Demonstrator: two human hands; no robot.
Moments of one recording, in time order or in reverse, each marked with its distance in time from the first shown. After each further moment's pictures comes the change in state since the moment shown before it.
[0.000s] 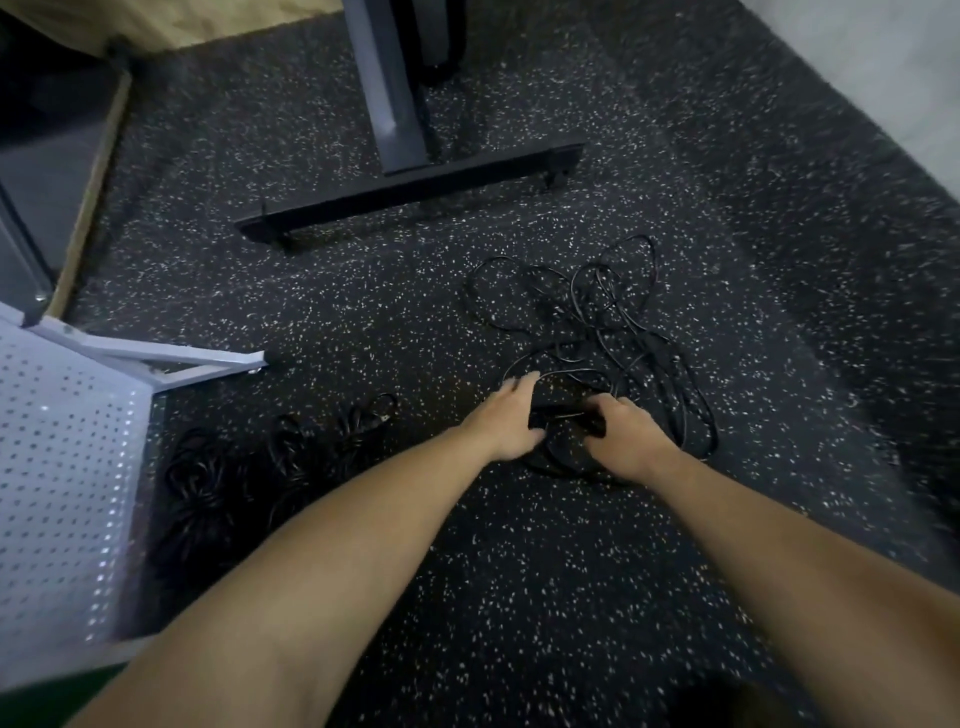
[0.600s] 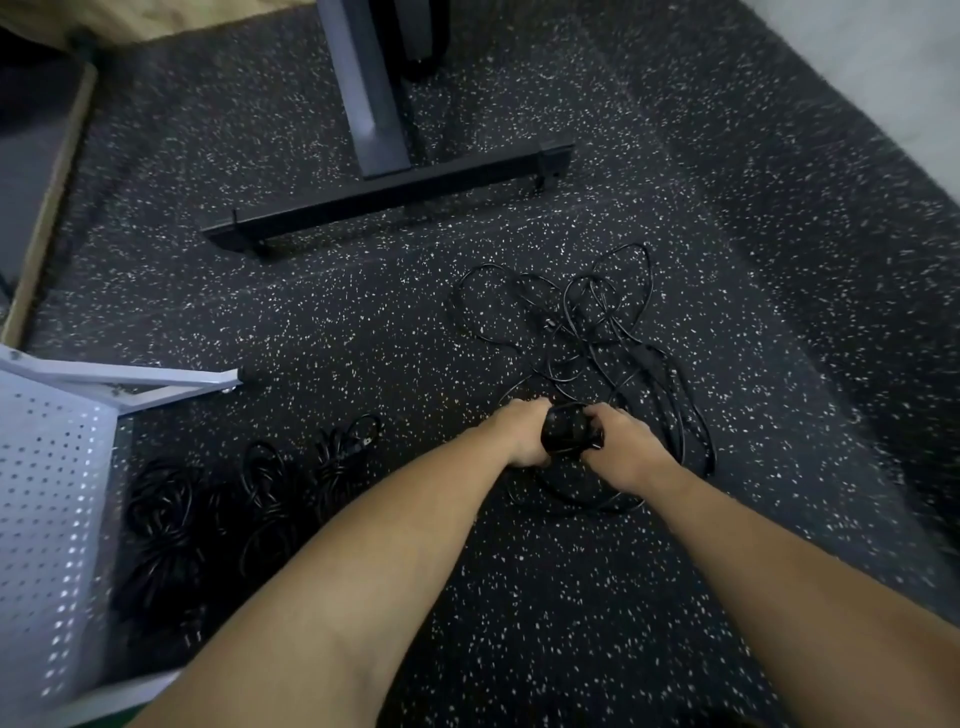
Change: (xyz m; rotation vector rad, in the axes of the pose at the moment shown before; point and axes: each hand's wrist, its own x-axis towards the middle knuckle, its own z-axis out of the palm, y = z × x) left_hand 0.045 0.019 0.002 0.124 -0.144 -0.051; right_hand 0.031 0.009 -0.001 0.089 0.027 0.032
